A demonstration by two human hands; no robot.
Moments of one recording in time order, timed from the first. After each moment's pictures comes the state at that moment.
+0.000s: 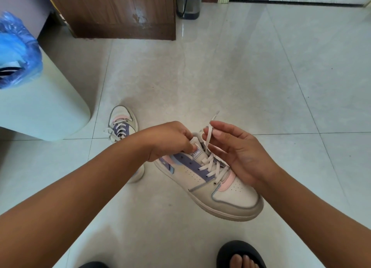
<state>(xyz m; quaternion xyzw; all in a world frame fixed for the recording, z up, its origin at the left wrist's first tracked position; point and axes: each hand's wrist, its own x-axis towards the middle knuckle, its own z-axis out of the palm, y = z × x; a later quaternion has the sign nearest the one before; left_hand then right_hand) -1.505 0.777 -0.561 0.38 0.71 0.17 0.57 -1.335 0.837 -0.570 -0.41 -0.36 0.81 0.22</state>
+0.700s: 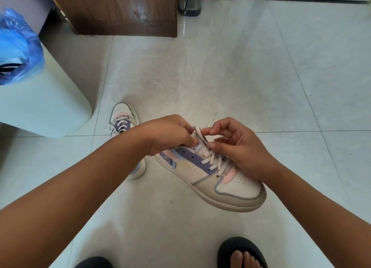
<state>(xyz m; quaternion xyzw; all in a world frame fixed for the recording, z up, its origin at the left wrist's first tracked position) -1.509 0.777 -0.556 0.39 0.70 0.19 0.57 -1.326 0.840 -0.574 -0.30 -0.64 0.69 0.15</state>
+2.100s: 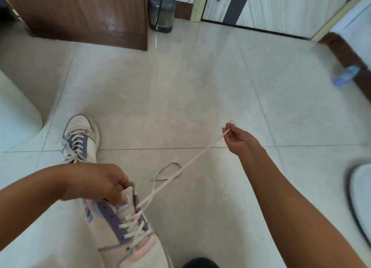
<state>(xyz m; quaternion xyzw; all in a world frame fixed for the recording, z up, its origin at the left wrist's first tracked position) -1.544 0.729 -0.599 0.47 0.62 -0.01 0.63 -1.292 0.973 -0.627 -0.56 -0.05 0.73 0.39</state>
